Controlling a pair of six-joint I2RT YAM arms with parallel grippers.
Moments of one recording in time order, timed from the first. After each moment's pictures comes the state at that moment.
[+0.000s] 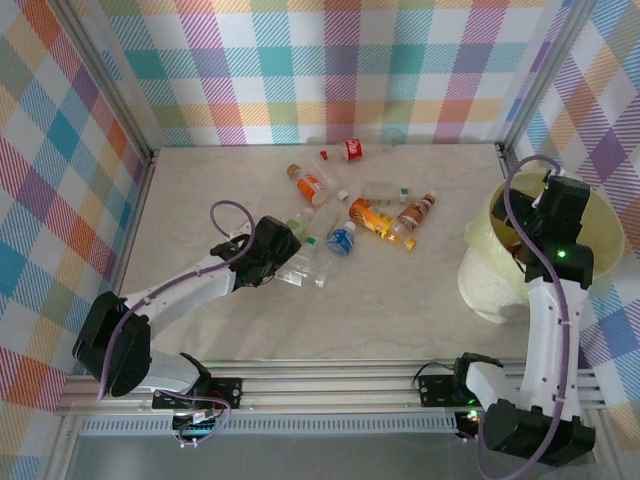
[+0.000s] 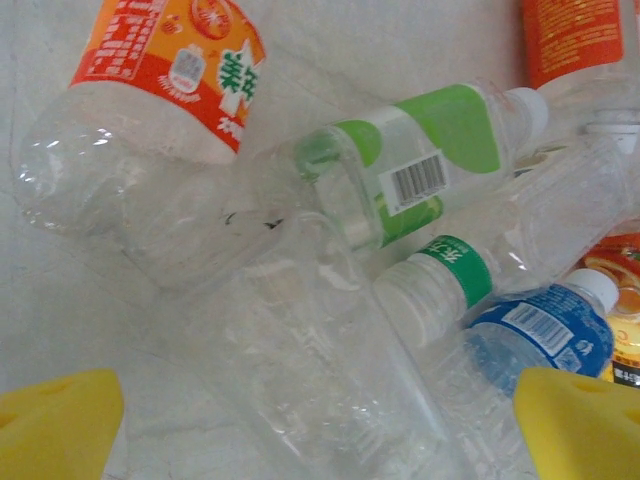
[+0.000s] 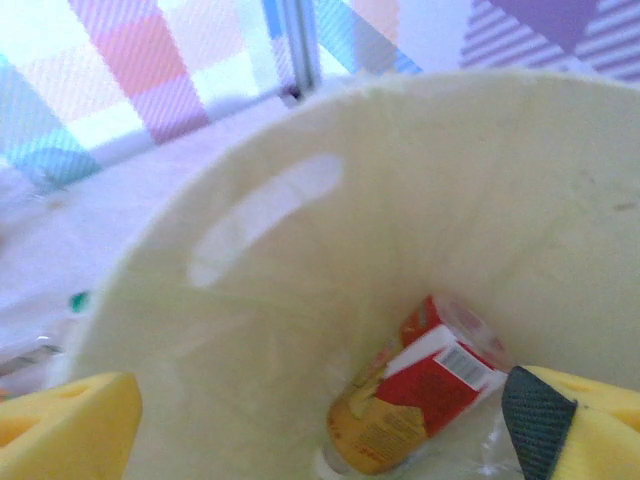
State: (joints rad) left arm -0.64 1.38 0.90 -0.50 -0.29 -1.27; right arm -0.22 0.97 1.25 -0.82 0.14 0.18
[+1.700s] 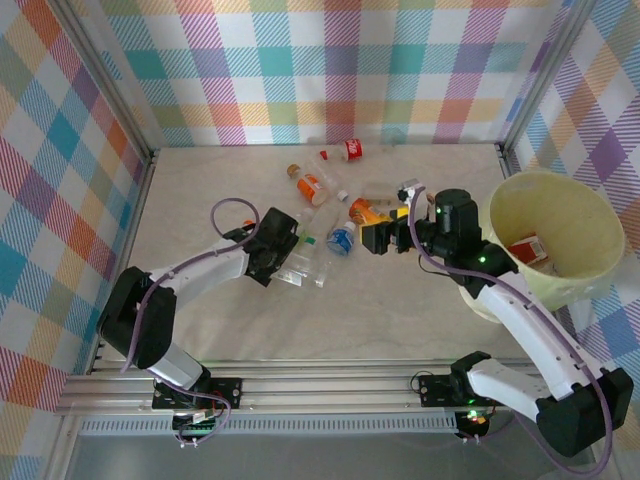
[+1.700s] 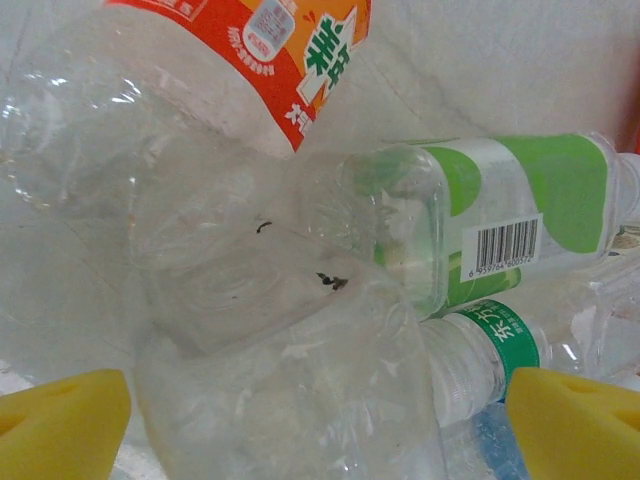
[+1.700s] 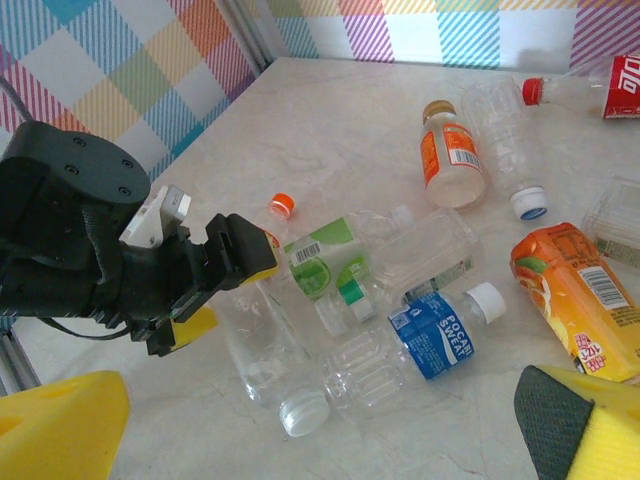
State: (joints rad) left arm -0.59 1.56 1.01 -0.56 -0.23 -1.51; right arm 0.45 1.02 0.96 -0.38 -0.38 0.20
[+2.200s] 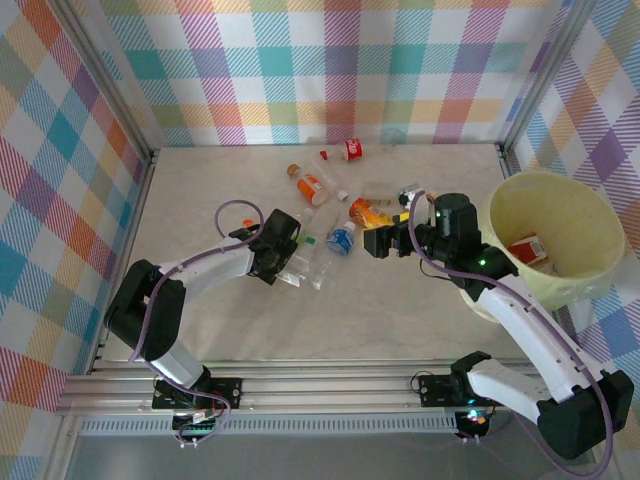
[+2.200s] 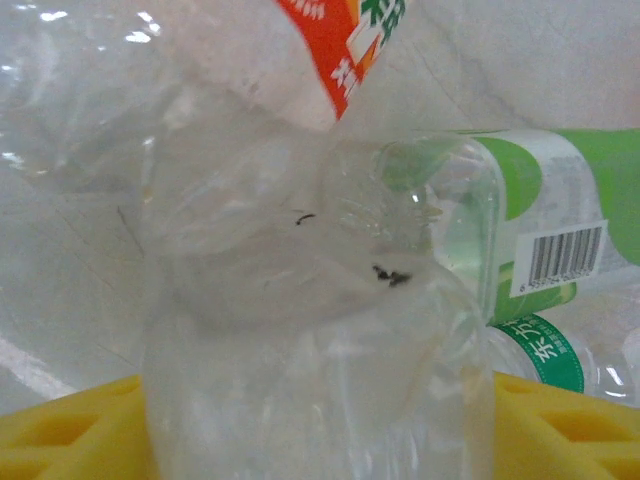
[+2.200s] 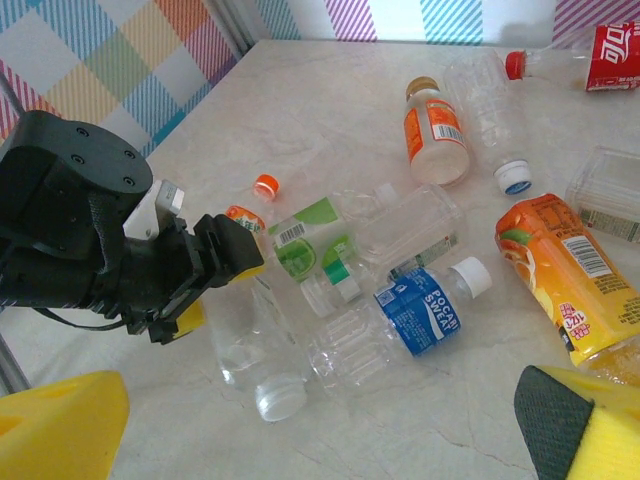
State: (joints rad) left arm -0.59 1.61 1.01 -0.54 -0.21 -1.54; right arm 0.45 1.01 0.94 -0.40 -0.35 0.20
